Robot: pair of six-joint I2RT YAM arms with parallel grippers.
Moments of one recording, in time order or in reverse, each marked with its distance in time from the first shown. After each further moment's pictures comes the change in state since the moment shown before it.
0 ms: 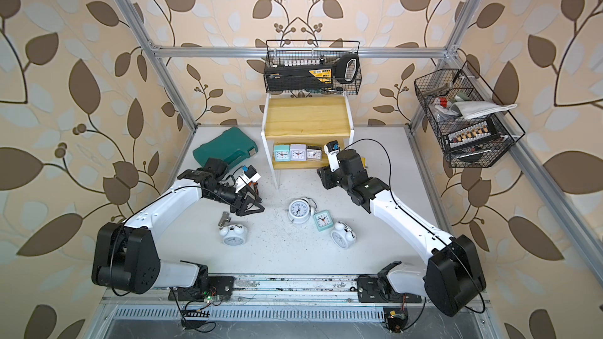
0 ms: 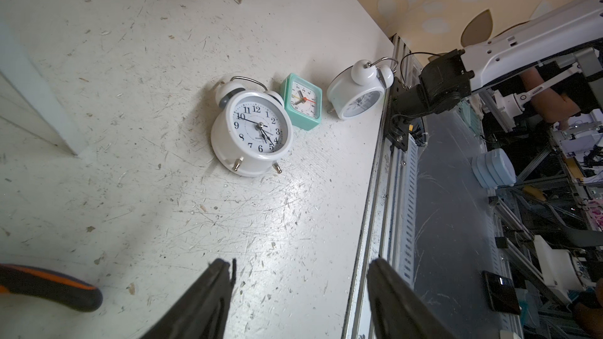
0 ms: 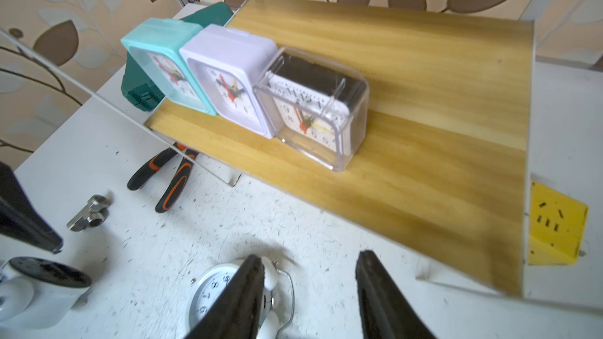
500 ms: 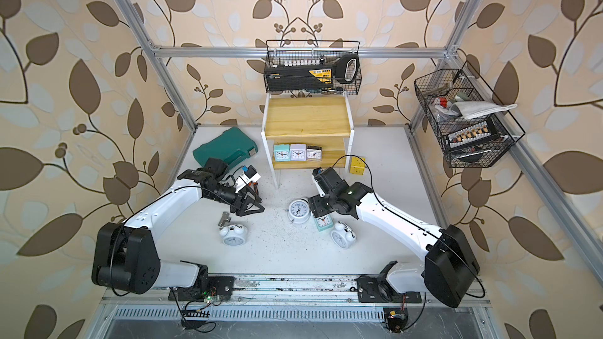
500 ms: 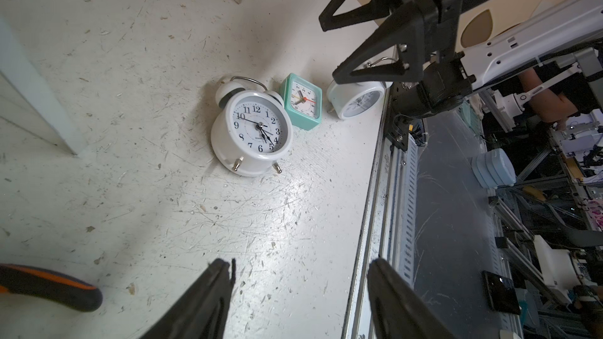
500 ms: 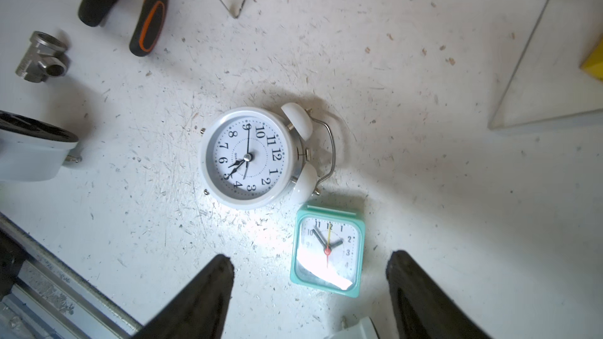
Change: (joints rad) left arm 0.000 0.000 0.000 0.000 0.000 0.000; right arm 0.197 0.080 0.003 -0.361 0.074 0.126
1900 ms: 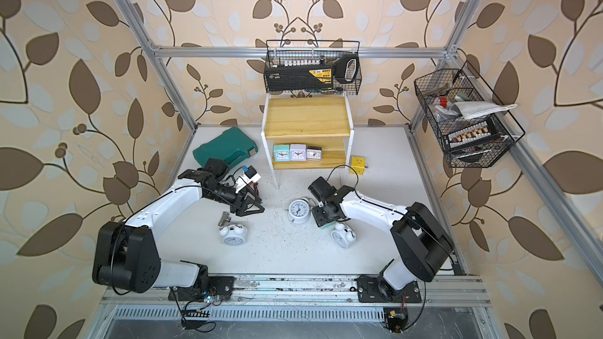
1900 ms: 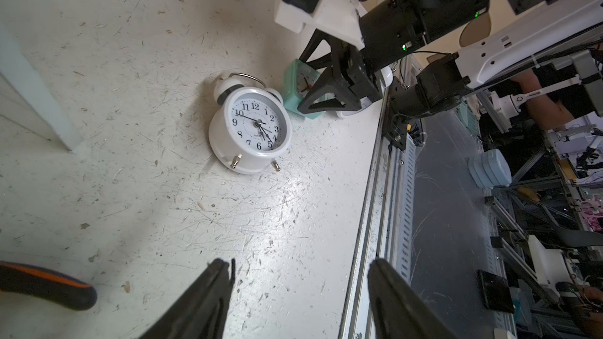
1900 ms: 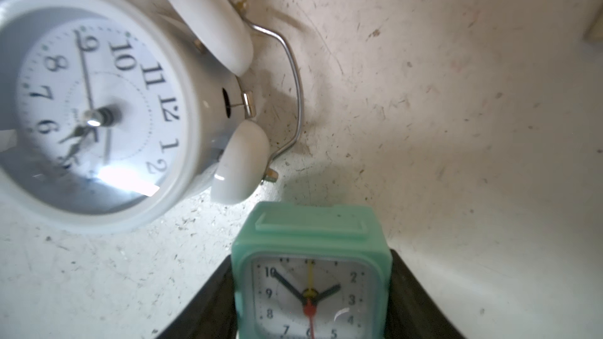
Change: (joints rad) left arm 0.000 0.006 0.005 -0.016 0.002 -0.004; right arm 0.003 0.157 -0.058 0.027 0.045 0.021
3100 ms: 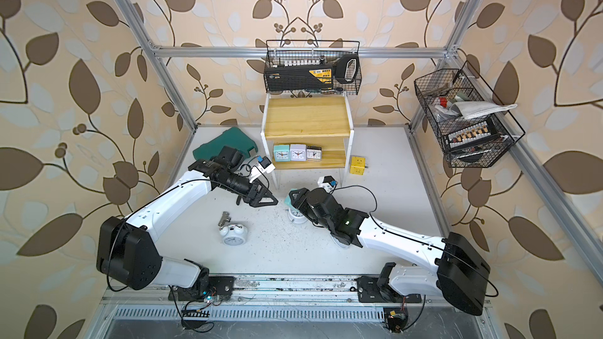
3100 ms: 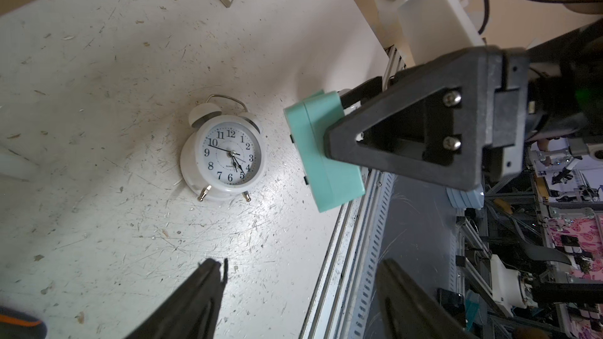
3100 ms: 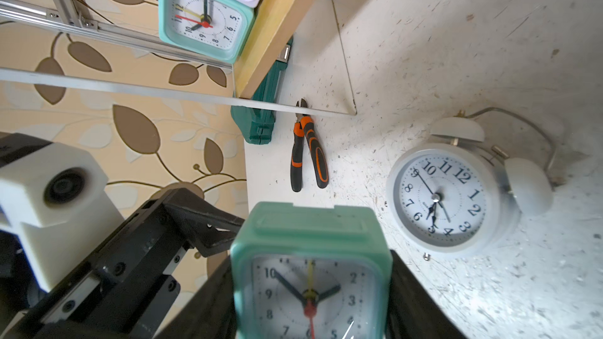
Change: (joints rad) left arm -0.186 0.042 0.186 0.013 -0.095 -0.338; right arm 0.241 -0.260 -0.180 0.655 0.140 1.064
